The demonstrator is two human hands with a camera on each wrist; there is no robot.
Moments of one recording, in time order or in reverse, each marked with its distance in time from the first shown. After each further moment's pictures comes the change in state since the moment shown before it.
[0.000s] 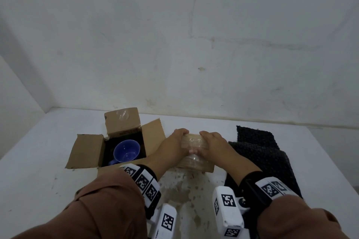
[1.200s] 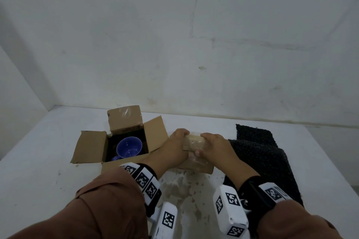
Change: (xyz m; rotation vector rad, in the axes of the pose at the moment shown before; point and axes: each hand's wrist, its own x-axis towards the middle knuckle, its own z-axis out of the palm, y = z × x) left_hand 0.000 -0.017 0.010 0.022 -0.021 0.059; right_hand -0.013 0.000 0.011 0.067 0.121 0.040
